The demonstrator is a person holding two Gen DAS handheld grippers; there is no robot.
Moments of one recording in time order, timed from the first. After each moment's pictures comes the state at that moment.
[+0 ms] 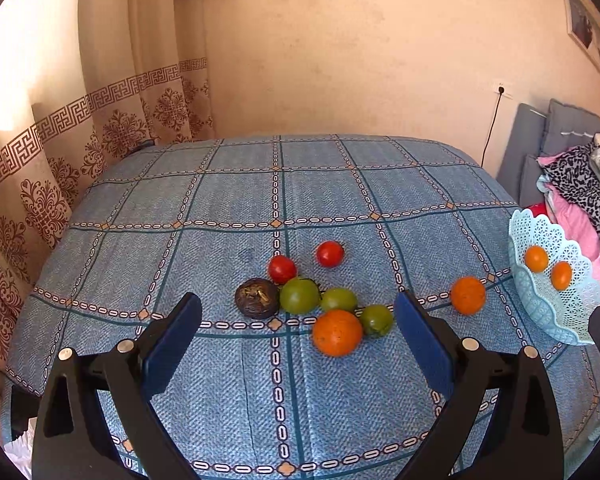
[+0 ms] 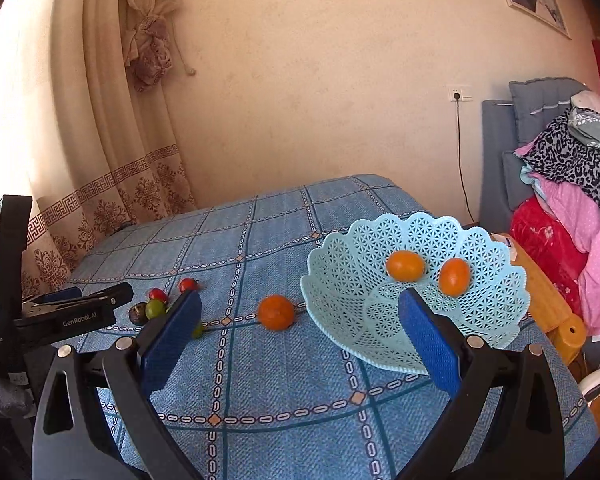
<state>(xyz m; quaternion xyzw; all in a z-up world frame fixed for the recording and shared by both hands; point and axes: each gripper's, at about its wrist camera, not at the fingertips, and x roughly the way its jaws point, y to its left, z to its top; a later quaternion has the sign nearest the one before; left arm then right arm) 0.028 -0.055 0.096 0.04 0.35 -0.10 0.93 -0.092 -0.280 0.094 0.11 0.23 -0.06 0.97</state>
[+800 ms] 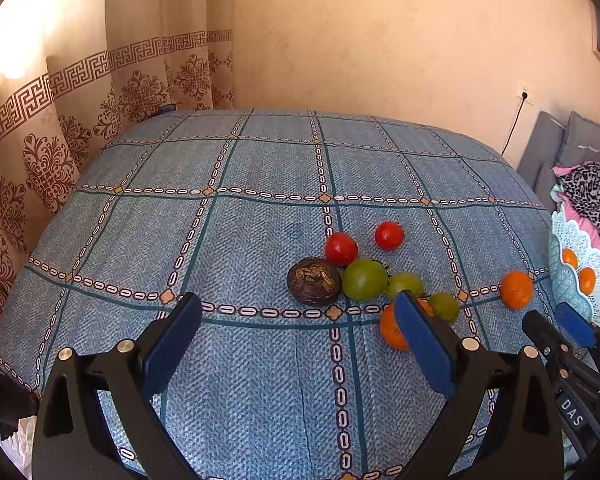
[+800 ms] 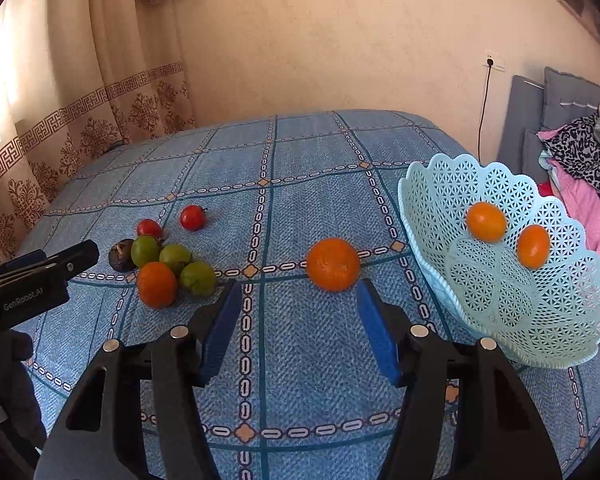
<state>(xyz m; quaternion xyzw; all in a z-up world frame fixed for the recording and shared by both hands) 0.055 -0.008 0.063 0.01 0.38 -0.08 0.92 -0.005 -0.231 0.043 0.06 0.35 -0.07 0.93</state>
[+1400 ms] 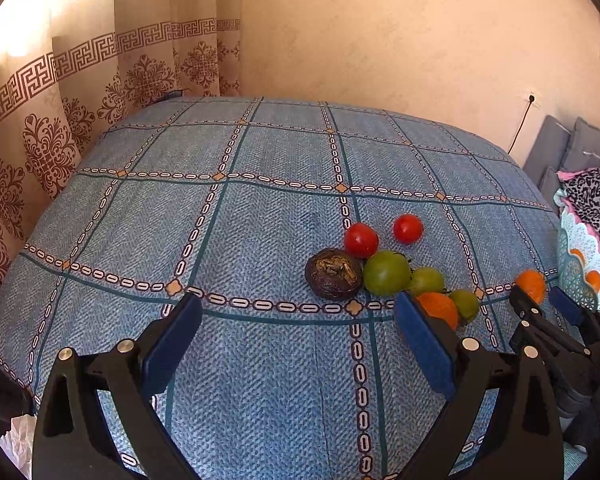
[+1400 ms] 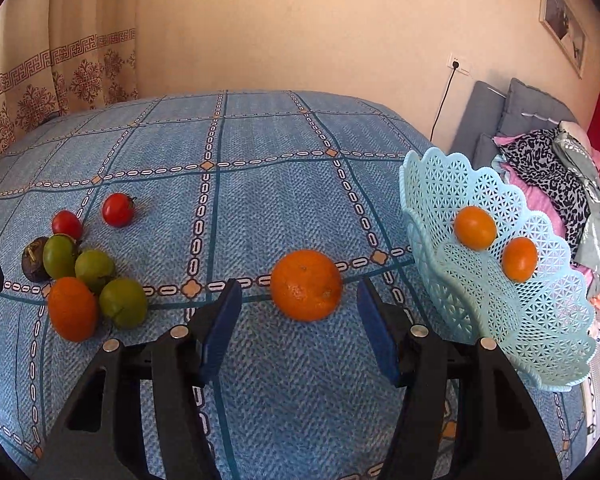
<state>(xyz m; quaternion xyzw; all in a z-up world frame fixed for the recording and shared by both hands) 0.064 0.008 0.050 -0.01 0.39 -0.08 0.92 0.039 -0.220 0.016 0.01 0.38 -0.17 0.91</state>
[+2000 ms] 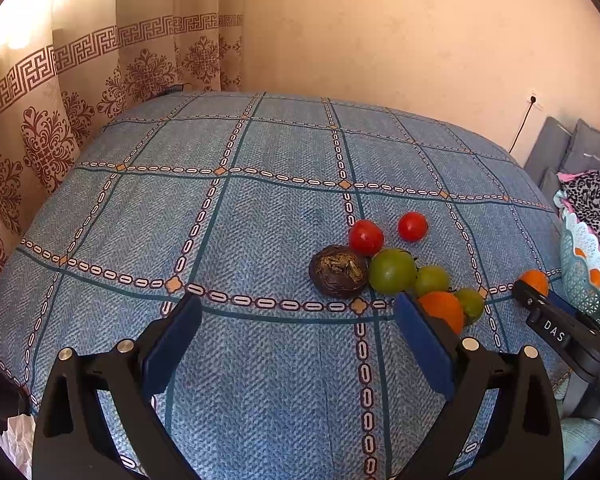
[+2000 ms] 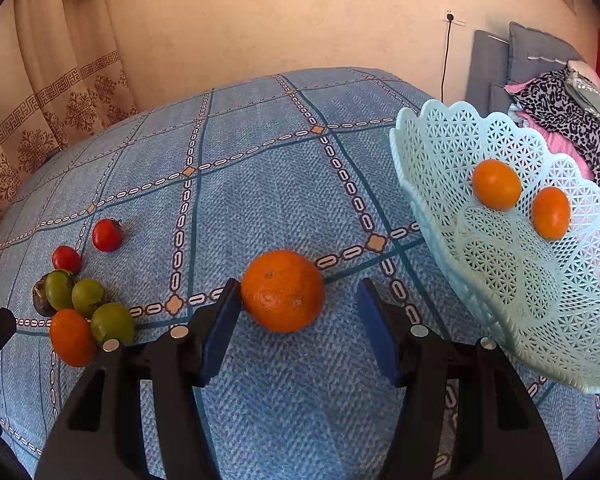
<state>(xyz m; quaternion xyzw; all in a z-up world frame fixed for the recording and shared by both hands) 0.067 0.009 0.046 -0.01 0.40 -0.08 0.91 0.052 -0.255 0.008 0.11 0.40 -0.14 0.90</state>
